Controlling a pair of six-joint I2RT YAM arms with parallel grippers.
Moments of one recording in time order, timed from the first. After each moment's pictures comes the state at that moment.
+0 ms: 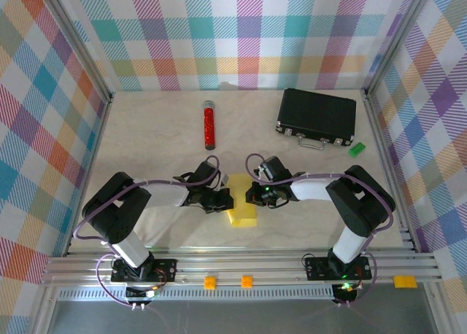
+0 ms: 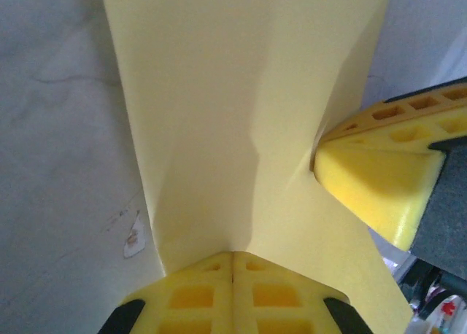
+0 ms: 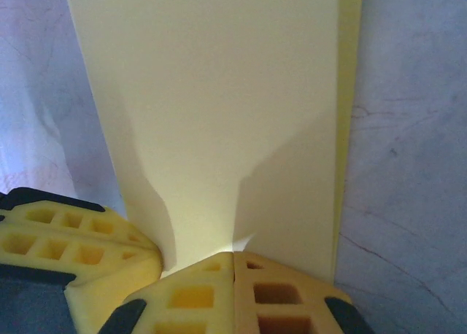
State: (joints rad) left arm -0.67 1.65 0.69 -0.09 0.50 -0.75; right arm 0.66 1.70 0.72 -0.05 -0.48 0.74
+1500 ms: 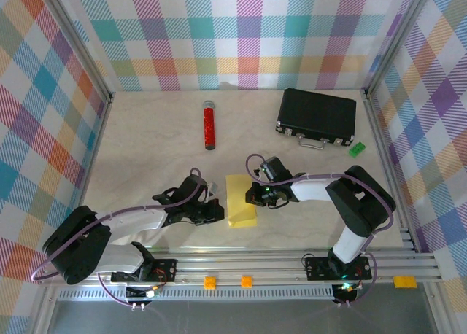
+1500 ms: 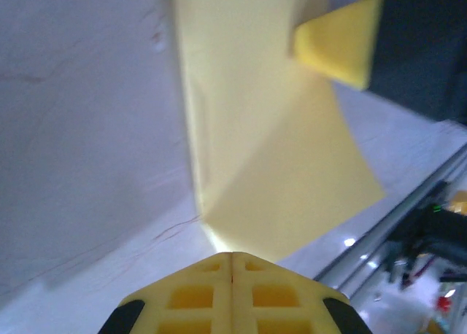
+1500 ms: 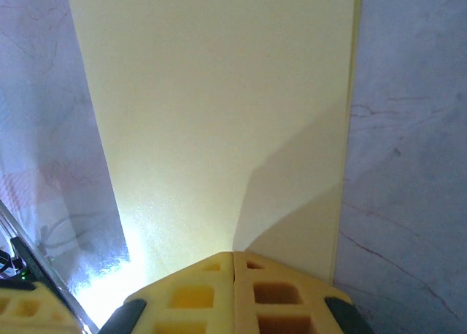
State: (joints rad) left arm -0.73 1.28 0.48 -0.10 0.43 -0.88; right arm 0.66 1.70 0.71 -0.03 -0.48 0.74
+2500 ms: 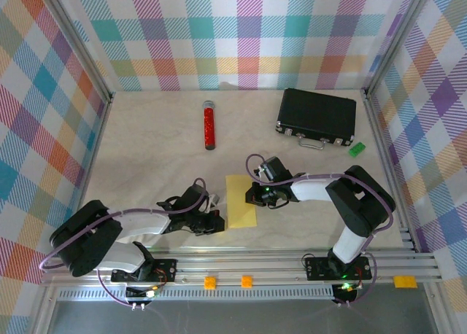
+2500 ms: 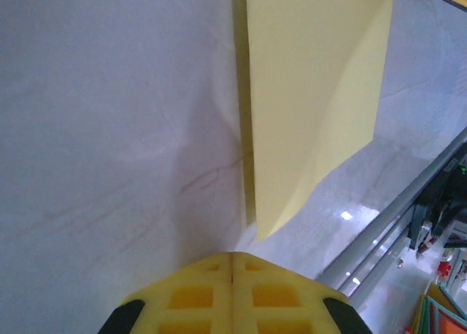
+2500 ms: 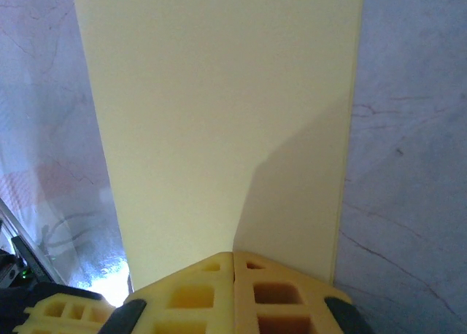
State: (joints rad) left arm -0.78 1.33 0.38 -0.01 0.49 -0.89; right arm 0.66 1.70 0.71 -0.03 -0.49 0.74
